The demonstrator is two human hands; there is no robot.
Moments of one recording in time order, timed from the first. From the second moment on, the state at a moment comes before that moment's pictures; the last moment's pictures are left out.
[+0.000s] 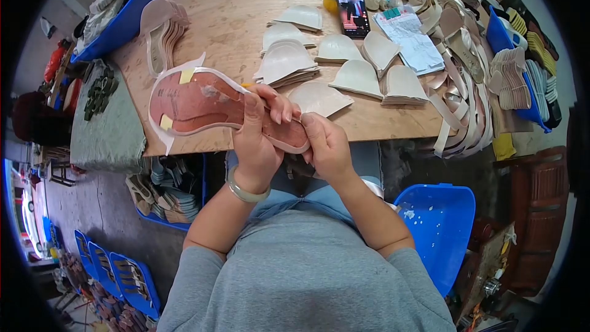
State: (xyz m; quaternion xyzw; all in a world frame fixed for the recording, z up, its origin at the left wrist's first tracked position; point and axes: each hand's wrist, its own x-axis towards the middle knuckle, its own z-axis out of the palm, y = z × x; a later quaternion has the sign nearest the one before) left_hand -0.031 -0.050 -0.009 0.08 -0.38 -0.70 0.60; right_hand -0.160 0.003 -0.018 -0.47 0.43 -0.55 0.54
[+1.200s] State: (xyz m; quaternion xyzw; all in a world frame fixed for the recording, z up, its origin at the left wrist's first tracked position) left_hand 0.051 -0.019 -0.012 0.18 -0.50 -0.72 0.44; right_hand -0.148 -0.001 -0.009 -0.47 0.36 -0.45 0.67
